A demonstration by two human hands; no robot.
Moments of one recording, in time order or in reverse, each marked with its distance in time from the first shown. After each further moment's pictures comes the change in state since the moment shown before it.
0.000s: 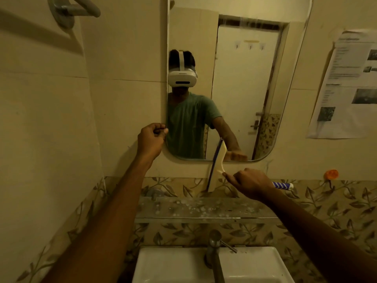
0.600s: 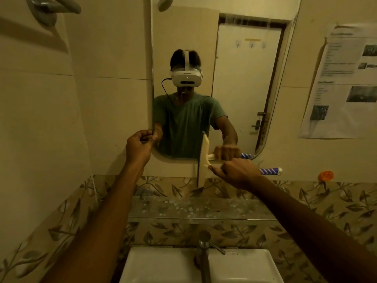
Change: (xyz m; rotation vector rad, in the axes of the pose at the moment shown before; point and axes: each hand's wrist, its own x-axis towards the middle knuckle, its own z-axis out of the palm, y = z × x) left_hand -0.013 -0.023 0.018 -0.079 0.135 -0.069; right_hand 0.020 0.012 -0.017 0.039 0.000 -0.134
